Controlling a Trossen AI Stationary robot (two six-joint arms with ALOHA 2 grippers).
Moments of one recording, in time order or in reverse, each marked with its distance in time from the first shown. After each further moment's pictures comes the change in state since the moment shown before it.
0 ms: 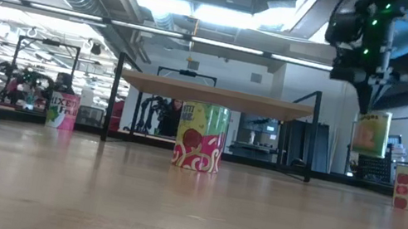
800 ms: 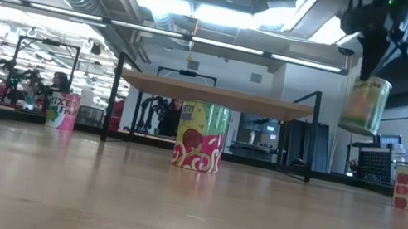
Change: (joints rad) left arm 0.000 0.000 0.000 -0.003 0.050 0.060; right arm 0.454 -0.130 0.067 -0.103 -0.137 0.158
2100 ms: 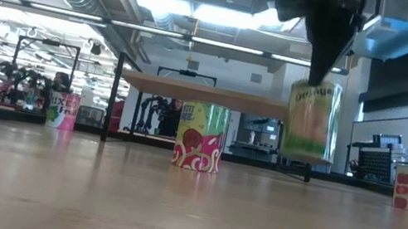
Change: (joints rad) left arm 0.000 0.000 0.000 -0.041 0.055 0.000; right arm 0.530 0.530 0.189 0.186 -0.072 0.115
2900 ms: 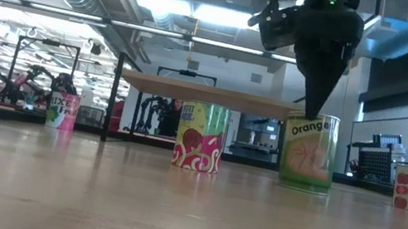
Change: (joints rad) left arm 0.000 0.000 0.000 -0.004 0.000 0.000; right arm -0.002 0.120 0.001 -0.003 -0.004 -0.042
